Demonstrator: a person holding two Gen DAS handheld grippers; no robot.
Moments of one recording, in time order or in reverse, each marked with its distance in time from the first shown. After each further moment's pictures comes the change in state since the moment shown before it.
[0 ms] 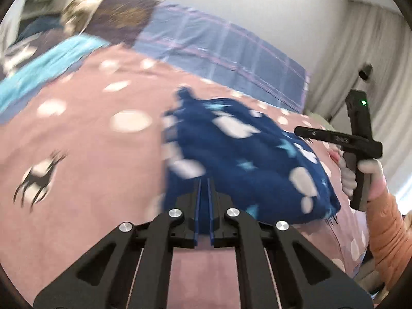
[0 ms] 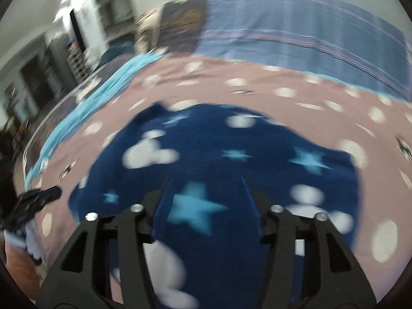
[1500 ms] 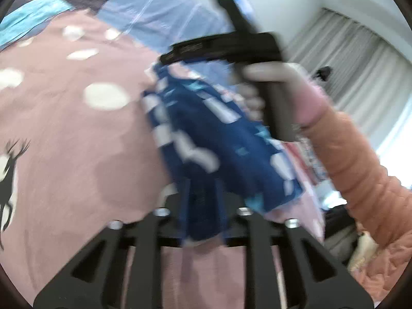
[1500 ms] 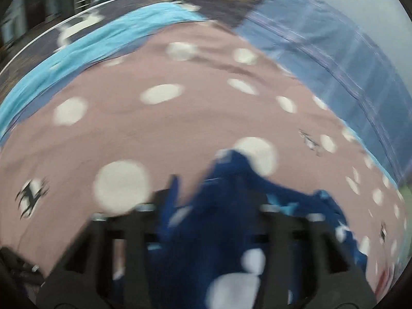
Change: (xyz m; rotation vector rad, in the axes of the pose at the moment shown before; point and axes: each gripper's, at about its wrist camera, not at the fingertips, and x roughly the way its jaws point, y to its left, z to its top) left arm 0.025 0.036 0.007 0.013 0.120 -0.410; right arm 0.175 0.127 0.130 -0.193 0.214 -0.258
